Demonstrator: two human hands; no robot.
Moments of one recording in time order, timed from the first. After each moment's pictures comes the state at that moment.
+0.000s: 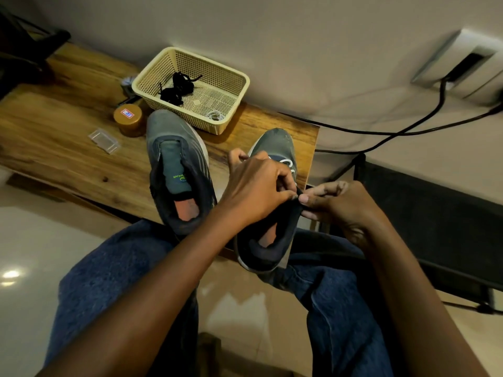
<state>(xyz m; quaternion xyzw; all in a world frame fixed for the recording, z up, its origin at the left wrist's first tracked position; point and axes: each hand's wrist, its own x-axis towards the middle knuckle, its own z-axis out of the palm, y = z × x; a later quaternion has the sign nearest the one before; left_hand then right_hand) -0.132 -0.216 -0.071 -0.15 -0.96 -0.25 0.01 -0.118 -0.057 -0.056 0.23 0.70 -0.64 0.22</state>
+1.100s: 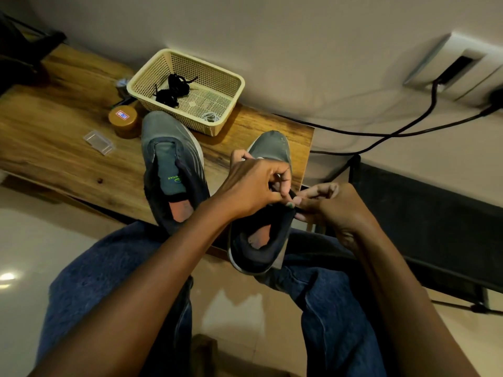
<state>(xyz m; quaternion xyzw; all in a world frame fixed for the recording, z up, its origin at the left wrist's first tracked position) -0.141 -0.221 -0.074 -0.20 -0.91 -0.36 -0.06 -0.117 -0.058 -0.061 0.22 0.73 -0.61 0.21</state>
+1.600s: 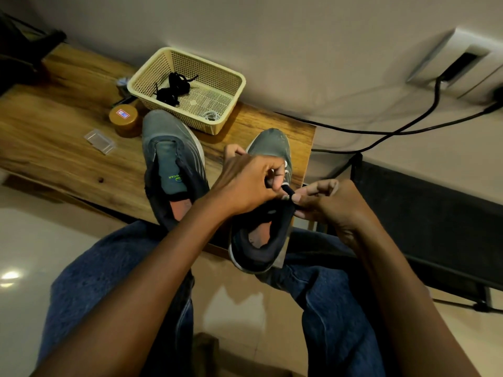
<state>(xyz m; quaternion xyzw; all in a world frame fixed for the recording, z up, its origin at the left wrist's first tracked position) -0.143 -0.228 -0.079 -0.18 -0.94 -0.30 -0.02 -0.117 -0.062 -0.058 0.22 0.72 -0.63 0.20</state>
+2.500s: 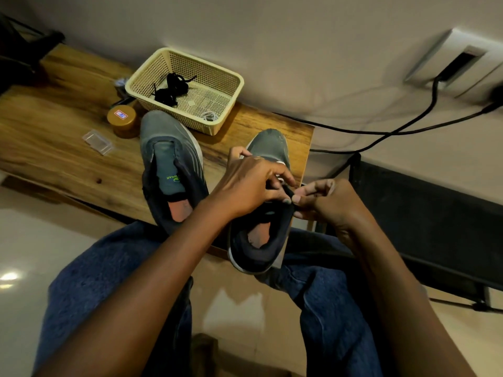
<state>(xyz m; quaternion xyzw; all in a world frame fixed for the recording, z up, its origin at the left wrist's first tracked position) -0.145 -0.223 -0.079 -0.22 -0.92 -0.32 -0.05 -0.120 -0.060 -0.063 0.20 0.76 -0.59 0.20</state>
